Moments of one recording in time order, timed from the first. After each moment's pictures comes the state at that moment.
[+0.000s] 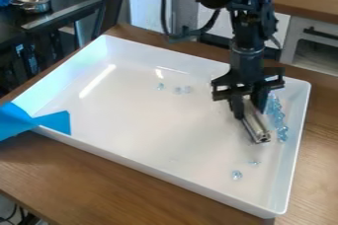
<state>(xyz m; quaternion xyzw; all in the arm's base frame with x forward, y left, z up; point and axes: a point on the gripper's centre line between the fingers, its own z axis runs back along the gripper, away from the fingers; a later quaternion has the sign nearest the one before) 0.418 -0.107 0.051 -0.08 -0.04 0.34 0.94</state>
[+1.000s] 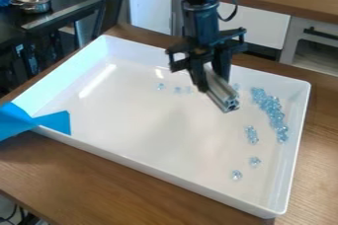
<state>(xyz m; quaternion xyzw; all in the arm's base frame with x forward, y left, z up) 0.364 -0.055 0.113 -0.11 -0.02 0.40 0.91</state>
